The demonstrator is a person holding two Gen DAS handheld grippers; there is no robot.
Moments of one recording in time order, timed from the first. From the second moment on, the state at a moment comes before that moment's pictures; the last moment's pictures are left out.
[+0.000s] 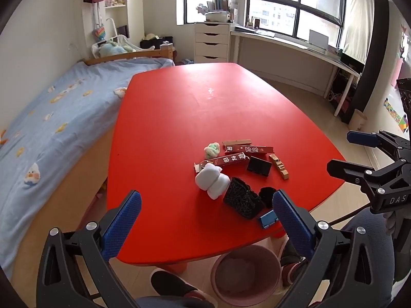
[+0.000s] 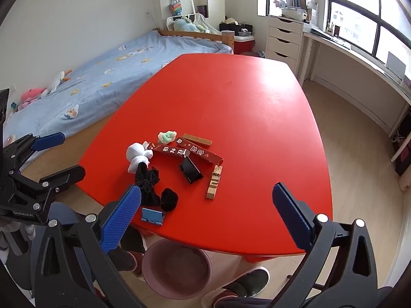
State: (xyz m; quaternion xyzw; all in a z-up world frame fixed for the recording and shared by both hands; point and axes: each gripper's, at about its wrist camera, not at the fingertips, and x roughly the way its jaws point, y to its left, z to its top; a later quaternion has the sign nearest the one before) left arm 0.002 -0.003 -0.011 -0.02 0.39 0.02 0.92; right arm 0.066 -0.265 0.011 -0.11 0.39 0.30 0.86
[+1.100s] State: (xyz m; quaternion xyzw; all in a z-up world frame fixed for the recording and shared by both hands) left arm -0.002 0.004 -0.007 -0.04 0.39 0.03 0.92; right arm 0.063 -0.265 0.014 -0.11 0.39 0.30 0.86
